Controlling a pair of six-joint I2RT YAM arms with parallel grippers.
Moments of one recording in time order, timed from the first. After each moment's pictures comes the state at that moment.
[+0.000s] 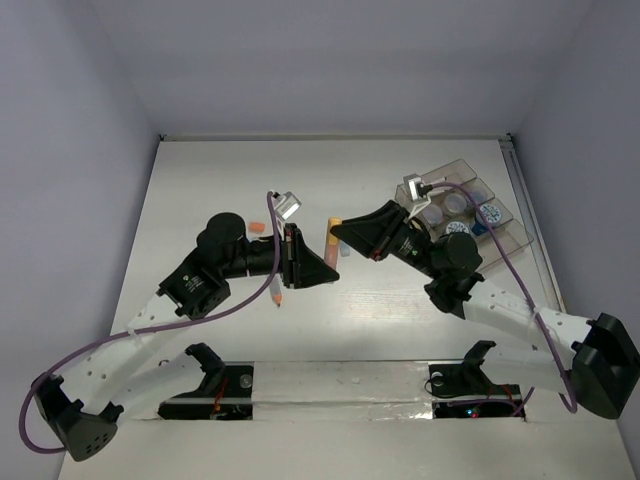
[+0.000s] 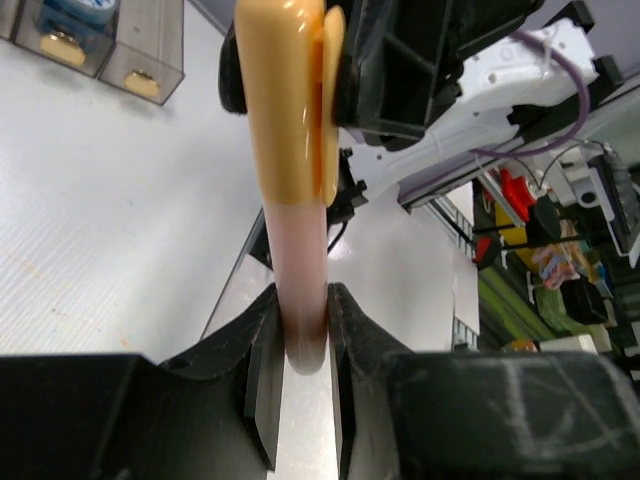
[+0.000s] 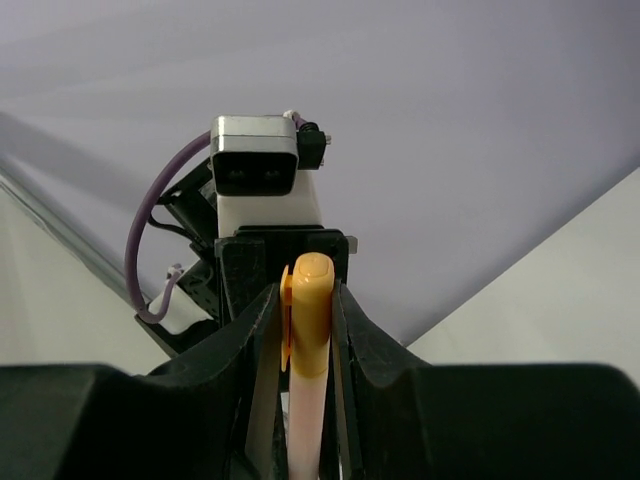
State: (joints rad) left arm -0.73 0.86 0.87 -0.13 0.64 -0.68; right arm 0.80 1.12 0.64 0.91 -0.36 0.98
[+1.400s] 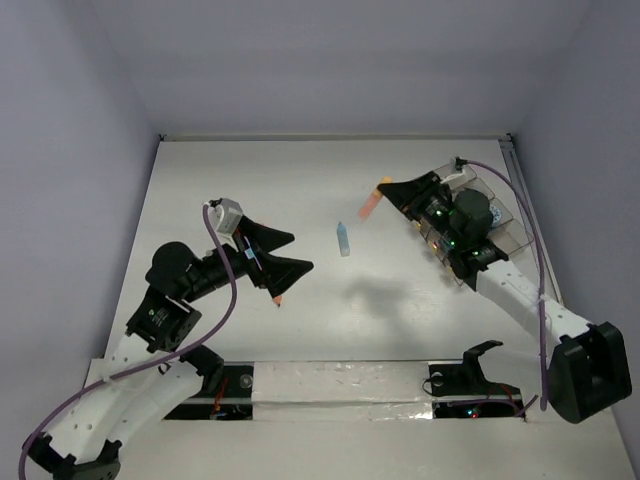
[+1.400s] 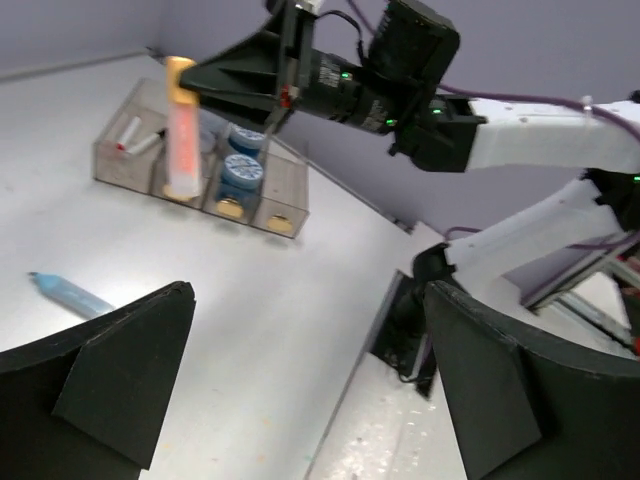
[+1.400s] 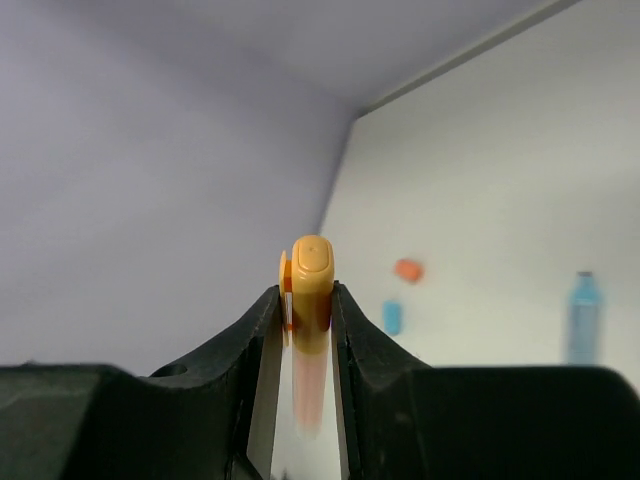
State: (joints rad) left arm -0.58 0.62 0.74 -0.02 0.53 -0.52; right arm 0.42 1.15 0.74 0.48 -0.25 1.02
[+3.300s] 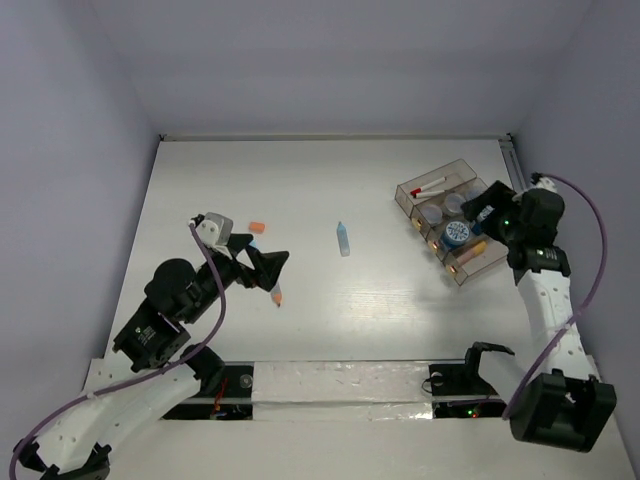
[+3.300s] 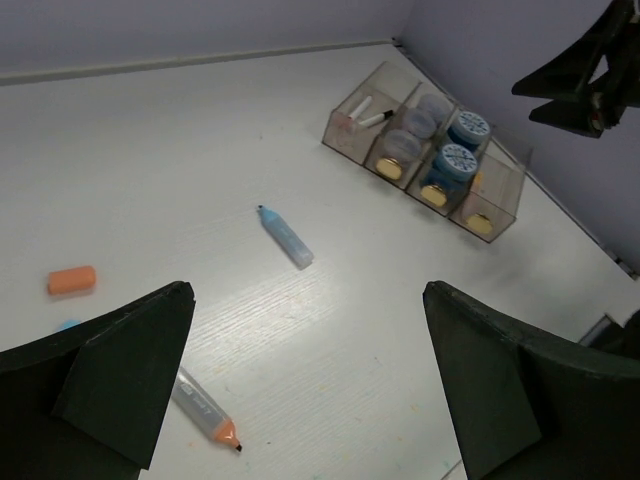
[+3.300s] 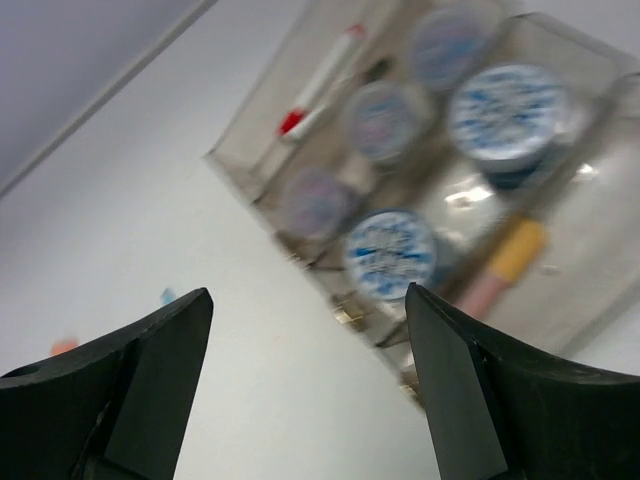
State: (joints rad) left arm -0.70 0.46 0.73 -0.32 -0.04 -0.29; right arm -0.25 0.97 0.82 -0.32 -0.20 0.51
